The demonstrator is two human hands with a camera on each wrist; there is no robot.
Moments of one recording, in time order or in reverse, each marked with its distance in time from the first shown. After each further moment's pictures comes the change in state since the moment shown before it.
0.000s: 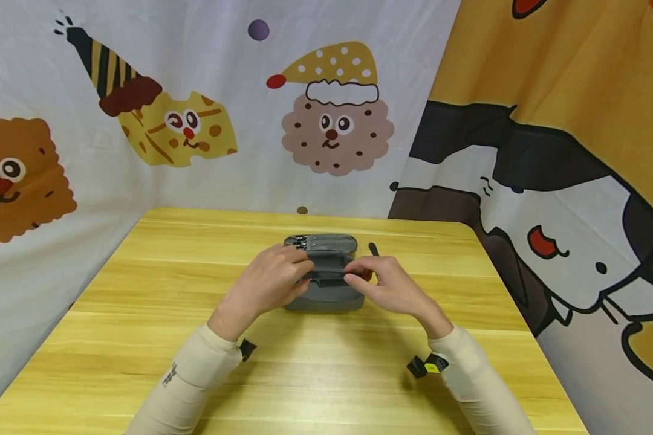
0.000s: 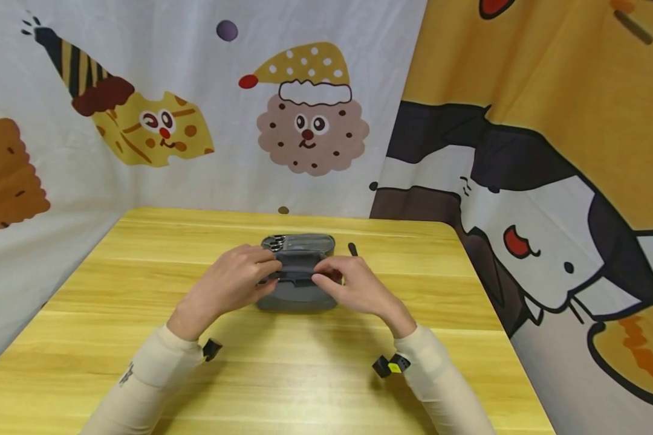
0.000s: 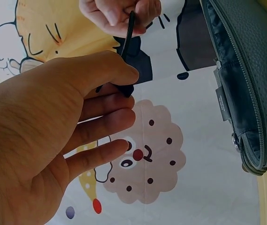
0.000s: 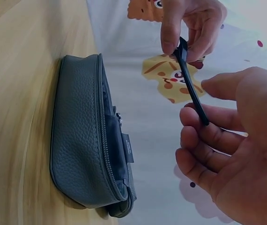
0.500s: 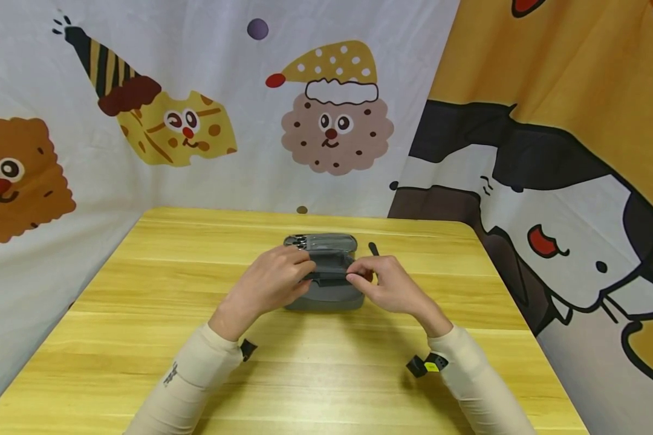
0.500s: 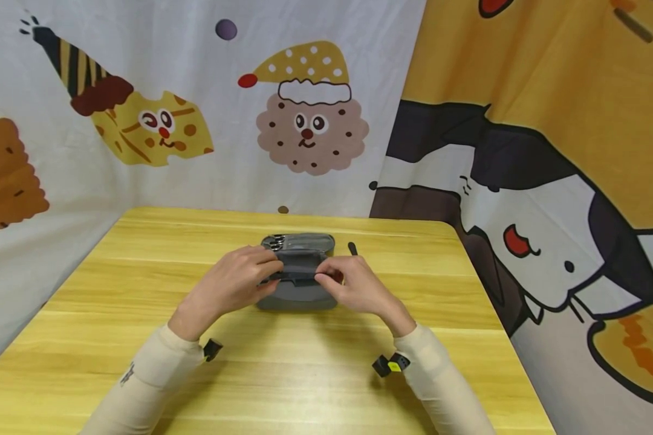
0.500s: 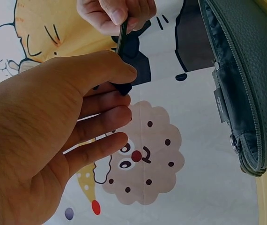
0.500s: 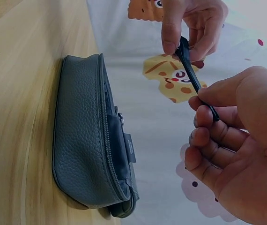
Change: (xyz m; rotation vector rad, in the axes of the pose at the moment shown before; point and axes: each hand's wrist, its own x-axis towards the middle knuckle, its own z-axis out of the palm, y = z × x) left_hand 0.002 0.002 0.000 0.002 -0.001 0.023; right_hand 0.002 0.000 0.001 -0.026 0.017 -0.015
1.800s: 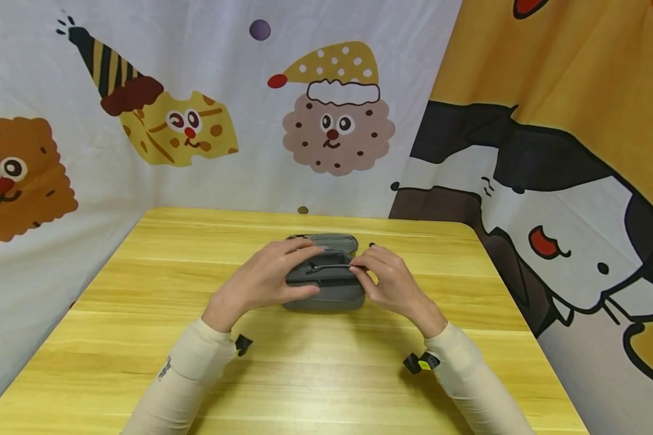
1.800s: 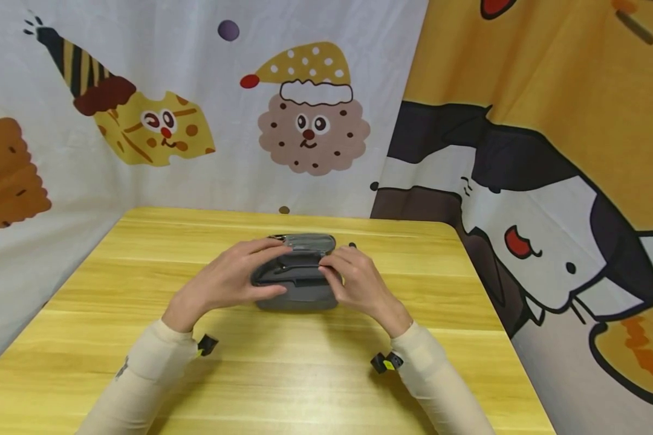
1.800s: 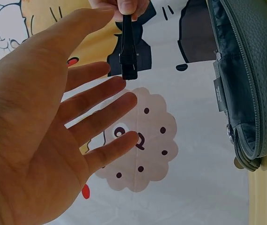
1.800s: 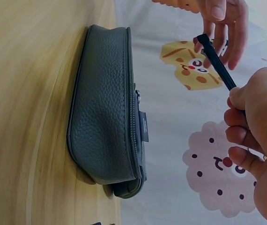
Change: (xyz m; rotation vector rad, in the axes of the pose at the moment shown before) left_hand -0.007 -0.022 0.004 -0.388 -0.003 -0.074; right_hand 0.008 0.017 0.011 -0.332 0.299 -0.426
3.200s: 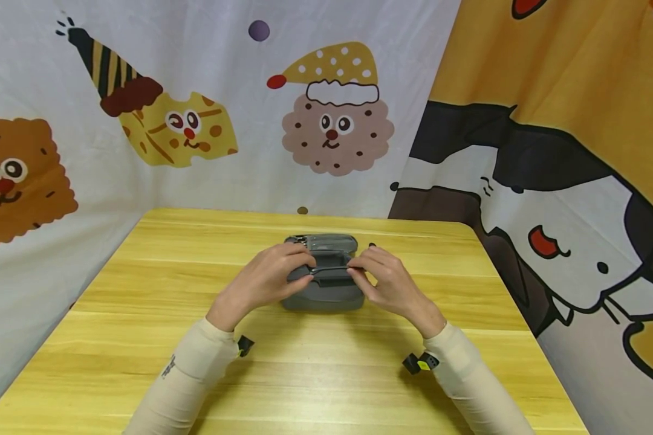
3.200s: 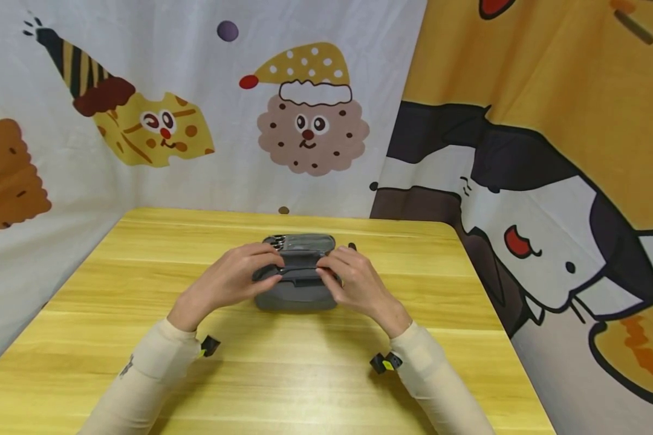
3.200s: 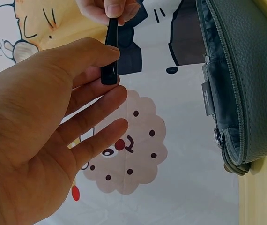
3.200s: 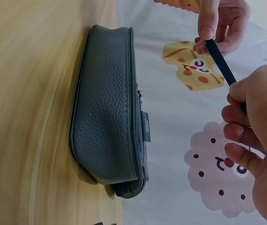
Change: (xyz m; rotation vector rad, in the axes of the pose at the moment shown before) left_hand 0.001 -0.001 0.011 0.043 0.013 -0.003; right_hand -0.001 -0.001 0.001 0.002 -0.025 -0.004
